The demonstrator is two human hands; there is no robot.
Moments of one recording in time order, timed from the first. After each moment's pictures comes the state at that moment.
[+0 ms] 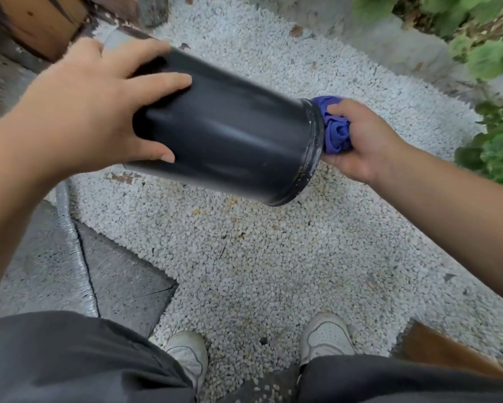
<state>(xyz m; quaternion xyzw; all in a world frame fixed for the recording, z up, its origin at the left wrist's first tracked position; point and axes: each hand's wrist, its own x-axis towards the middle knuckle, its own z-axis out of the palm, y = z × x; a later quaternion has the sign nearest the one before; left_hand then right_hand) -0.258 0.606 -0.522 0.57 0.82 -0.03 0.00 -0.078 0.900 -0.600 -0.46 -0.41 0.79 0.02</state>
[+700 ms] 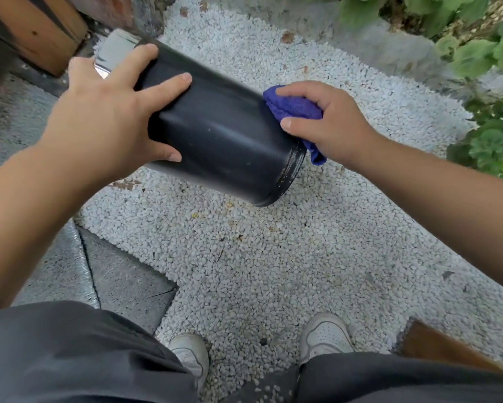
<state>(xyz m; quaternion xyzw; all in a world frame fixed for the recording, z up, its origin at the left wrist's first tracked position) -0.229 0.628 -0.519 0.44 0.89 -0.09 -0.01 -0.082 0.895 -0.577 -0.16 -0.83 0.53 0.03</state>
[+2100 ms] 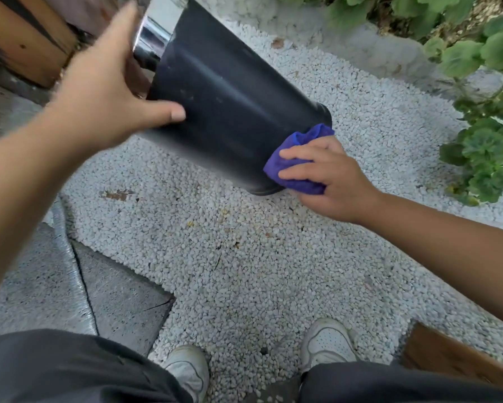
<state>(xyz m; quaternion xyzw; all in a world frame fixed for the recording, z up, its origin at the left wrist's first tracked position) -0.248 0.657 -0.512 0.34 0.89 0.28 0.11 -0.017 0.890 -0.623 0.04 -0.93 0.33 0.13</state>
